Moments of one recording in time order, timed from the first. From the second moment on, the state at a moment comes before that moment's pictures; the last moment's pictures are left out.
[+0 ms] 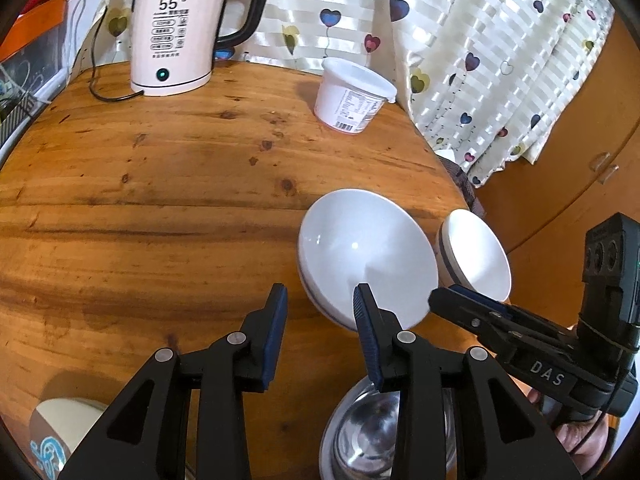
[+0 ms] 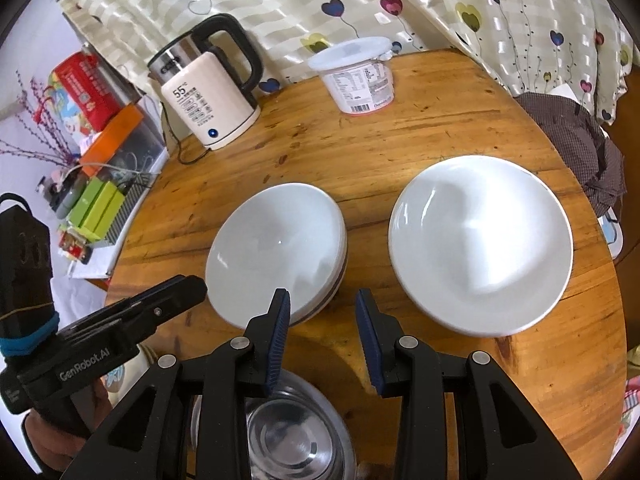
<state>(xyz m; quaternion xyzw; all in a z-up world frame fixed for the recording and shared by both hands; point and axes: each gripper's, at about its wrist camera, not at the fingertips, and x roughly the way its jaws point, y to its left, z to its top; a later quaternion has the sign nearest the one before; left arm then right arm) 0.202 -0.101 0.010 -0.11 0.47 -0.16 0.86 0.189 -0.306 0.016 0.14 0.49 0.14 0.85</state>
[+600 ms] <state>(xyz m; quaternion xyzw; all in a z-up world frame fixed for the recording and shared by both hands) 0.220 -0.110 -0.003 -0.11 0.48 -0.16 0.86 0.200 -0.306 0.008 0.14 0.49 0.14 0.85</state>
